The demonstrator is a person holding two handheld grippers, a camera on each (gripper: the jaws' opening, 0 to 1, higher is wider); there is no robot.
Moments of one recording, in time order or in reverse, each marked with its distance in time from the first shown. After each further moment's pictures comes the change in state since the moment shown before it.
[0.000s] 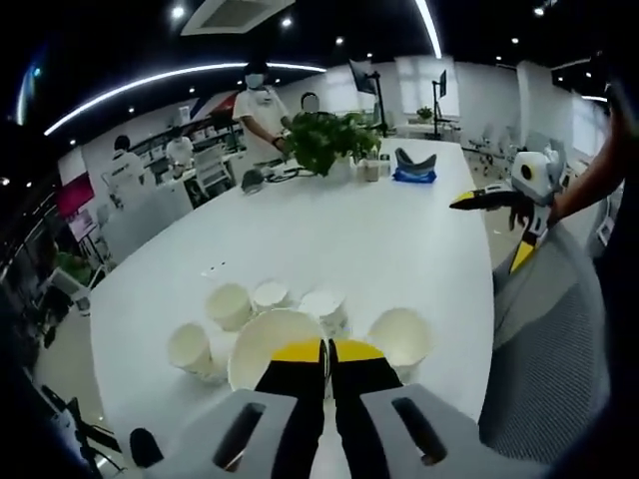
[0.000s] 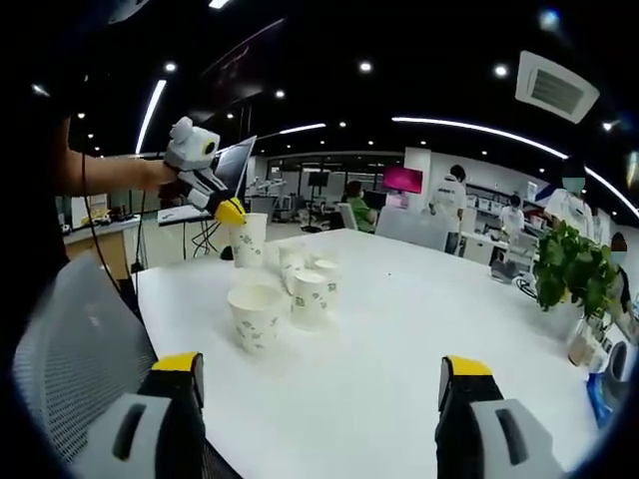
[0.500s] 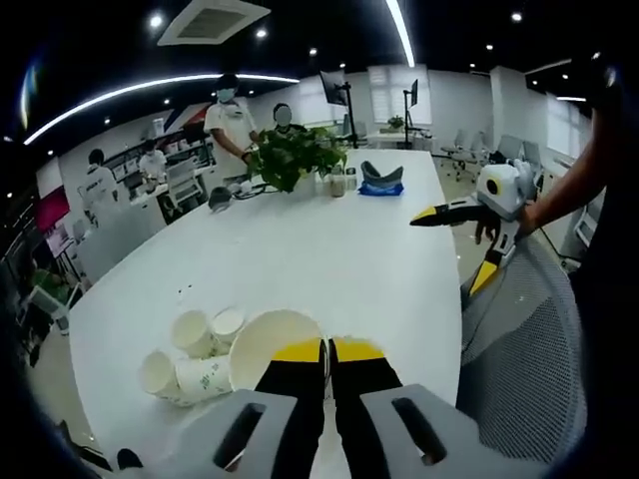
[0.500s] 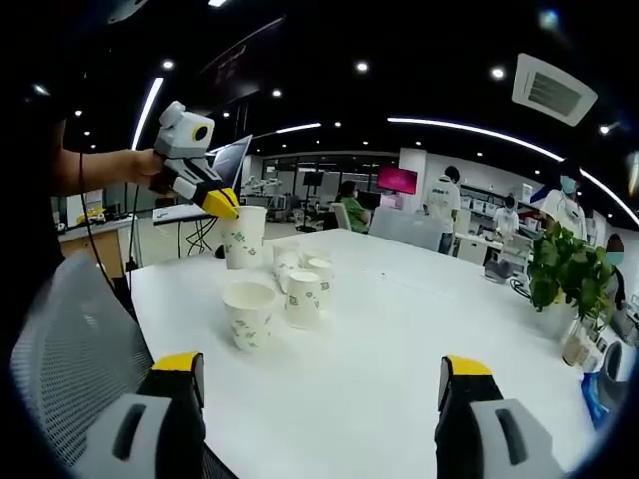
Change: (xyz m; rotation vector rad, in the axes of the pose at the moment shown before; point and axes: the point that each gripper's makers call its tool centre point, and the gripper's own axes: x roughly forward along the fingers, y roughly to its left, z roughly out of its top) left arm 0.008 -0.045 0.021 0.039 -0.023 -0.115; right arm -0.002 -0.006 0.000 -0.006 0.000 -0.031
